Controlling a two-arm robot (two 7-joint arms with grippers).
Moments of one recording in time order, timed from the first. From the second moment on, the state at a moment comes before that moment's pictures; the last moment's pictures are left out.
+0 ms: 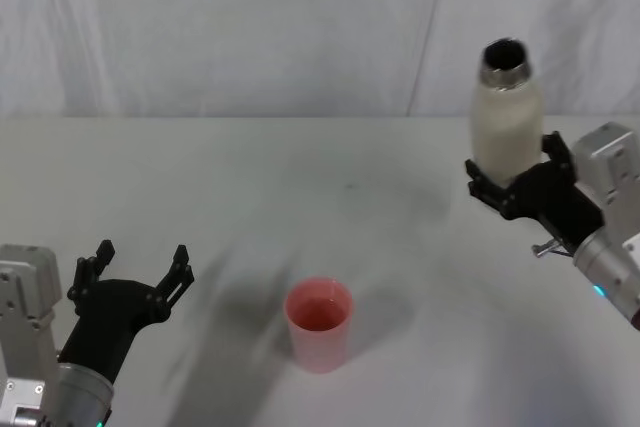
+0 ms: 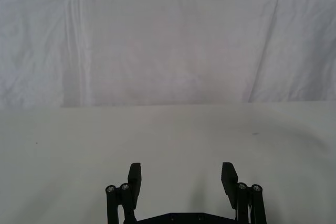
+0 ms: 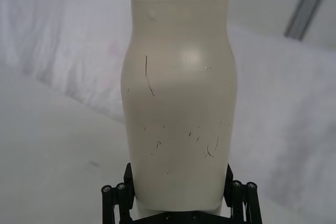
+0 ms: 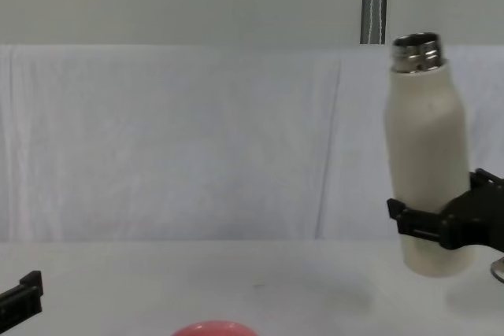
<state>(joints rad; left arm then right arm) 0.27 0.24 0.04 -1.85 -0.25 -0.02 -0.02 0.27 0.27 -0.26 -1.42 0.03 -0.14 0.26</state>
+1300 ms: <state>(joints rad) 0.27 0.24 0.04 -1.85 -0.25 -0.02 -0.02 0.18 0.20 -0.13 -1.42 0.24 -0.02 0.21</state>
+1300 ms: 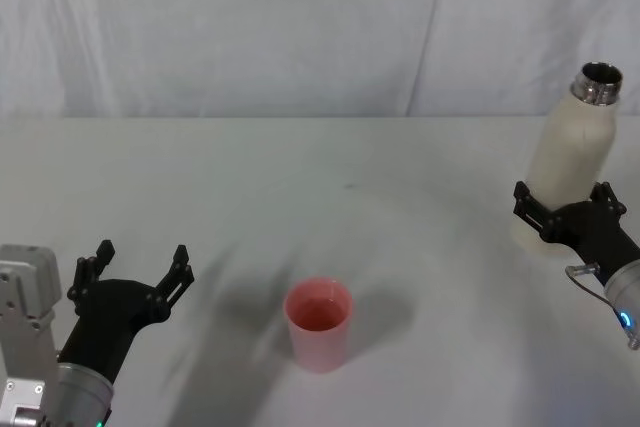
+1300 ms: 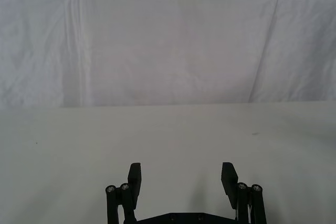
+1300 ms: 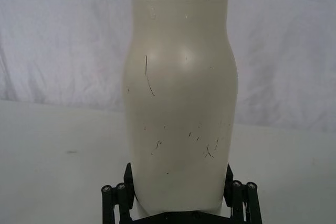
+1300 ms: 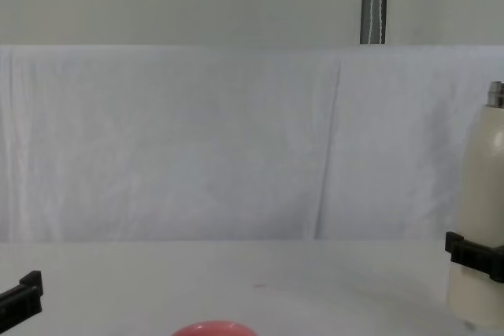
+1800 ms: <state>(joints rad) 0.27 0.24 0.04 -1.85 -0.25 -0.02 -0.02 0.25 0.18 -0.15 -1.32 0.23 -0.04 0.23</state>
